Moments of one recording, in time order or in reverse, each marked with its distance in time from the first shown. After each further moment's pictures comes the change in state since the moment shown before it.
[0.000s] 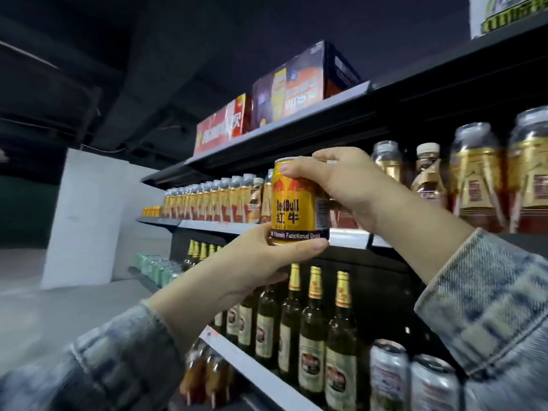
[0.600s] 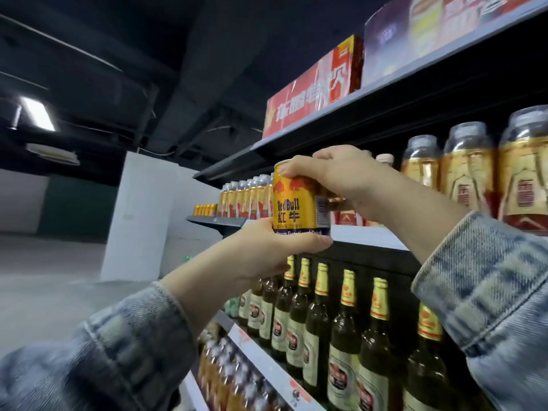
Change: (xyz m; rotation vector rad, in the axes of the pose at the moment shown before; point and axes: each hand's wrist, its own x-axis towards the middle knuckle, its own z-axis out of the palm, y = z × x) left_hand 0.158 -0.166 -0.264 0.169 0.149 0.033; right_hand 0.213 0.098 0.266 -0.119 -0.176 -0.024
